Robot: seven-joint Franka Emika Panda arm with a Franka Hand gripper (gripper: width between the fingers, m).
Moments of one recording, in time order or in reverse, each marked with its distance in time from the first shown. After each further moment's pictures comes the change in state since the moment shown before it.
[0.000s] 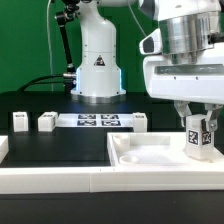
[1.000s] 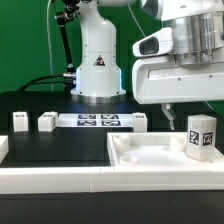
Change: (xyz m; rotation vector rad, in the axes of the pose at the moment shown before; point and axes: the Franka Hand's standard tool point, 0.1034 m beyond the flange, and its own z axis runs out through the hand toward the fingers) arm -0.005 -0.001 0.001 -0.011 -0.009 -0.622
